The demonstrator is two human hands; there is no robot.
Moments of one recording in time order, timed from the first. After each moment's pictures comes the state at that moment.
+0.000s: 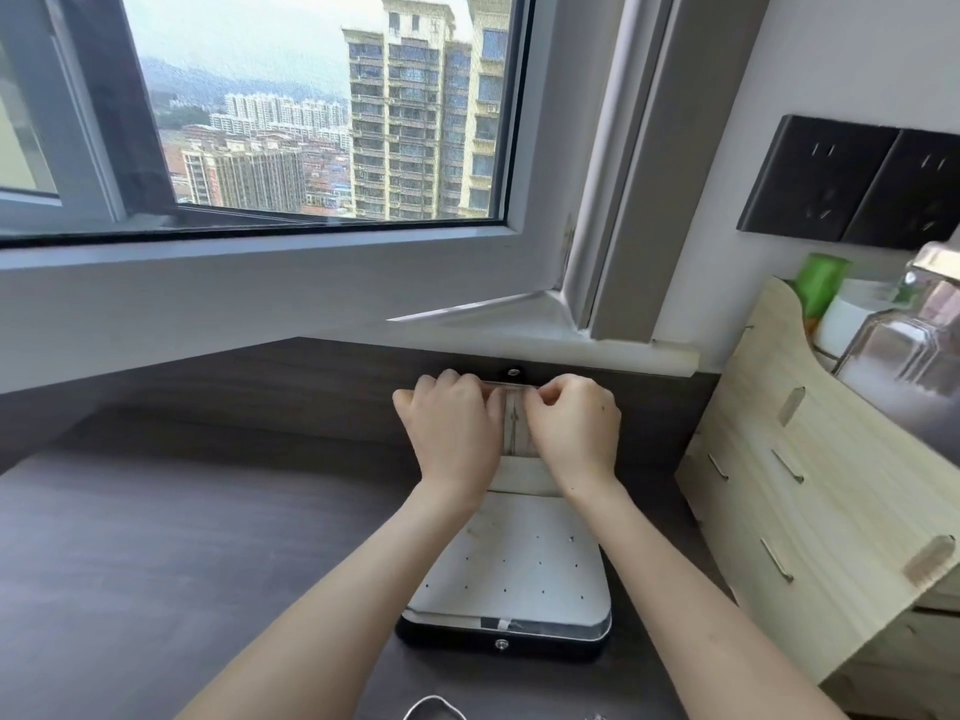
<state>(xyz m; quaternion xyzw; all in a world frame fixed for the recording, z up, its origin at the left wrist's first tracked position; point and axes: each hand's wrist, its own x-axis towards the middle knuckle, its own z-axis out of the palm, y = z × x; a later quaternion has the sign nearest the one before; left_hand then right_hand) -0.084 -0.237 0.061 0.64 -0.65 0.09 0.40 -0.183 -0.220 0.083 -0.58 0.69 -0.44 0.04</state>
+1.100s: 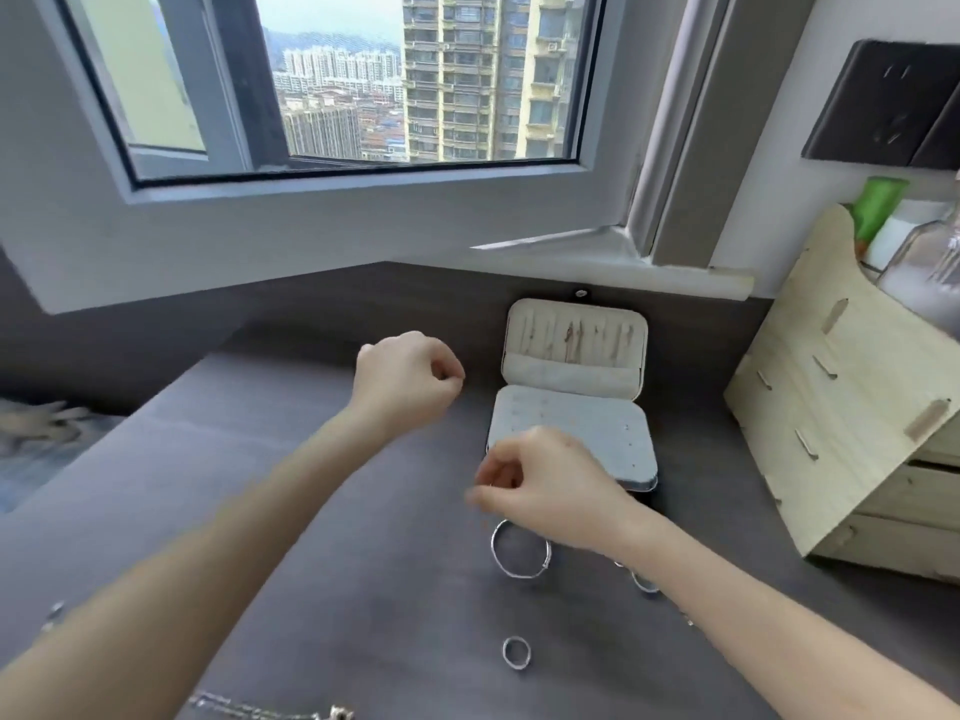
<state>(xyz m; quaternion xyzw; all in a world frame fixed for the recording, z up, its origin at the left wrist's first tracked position) 0.040 -0.134 0.092 0.63 -0.72 -0.07 0.29 -0.120 -0.067 0.084 -0.81 0.52 -0.17 0.22</state>
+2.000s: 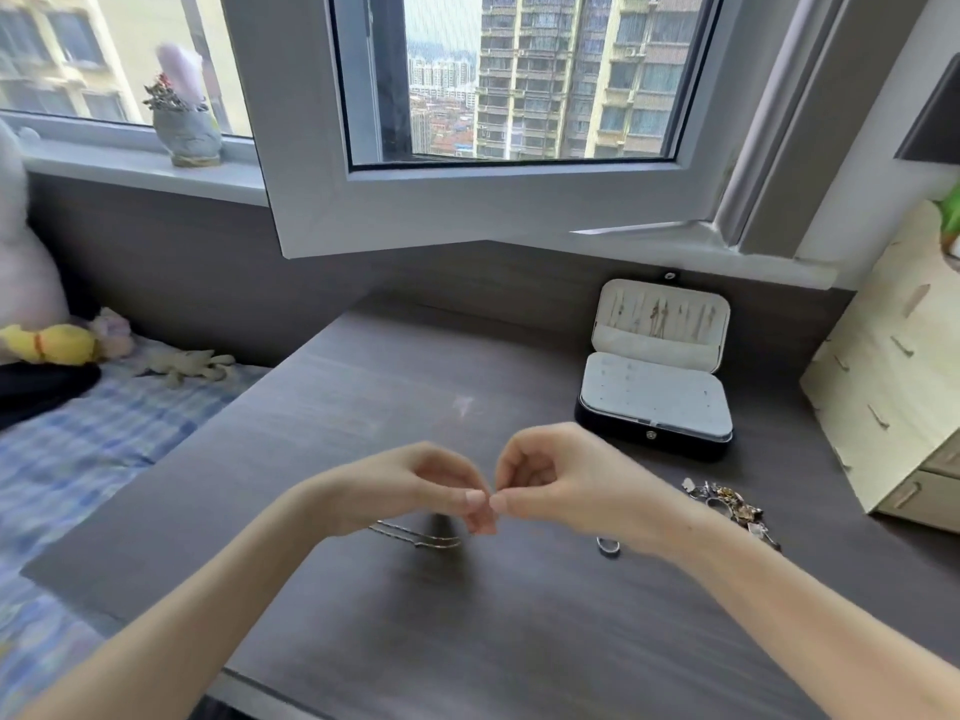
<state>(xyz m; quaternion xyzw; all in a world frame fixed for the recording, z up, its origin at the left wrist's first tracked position) 0.133 0.032 0.070 0.44 -0.68 -0.55 0.20 -0.065 0.023 0.098 -0.79 0.40 -0.17 0.42</state>
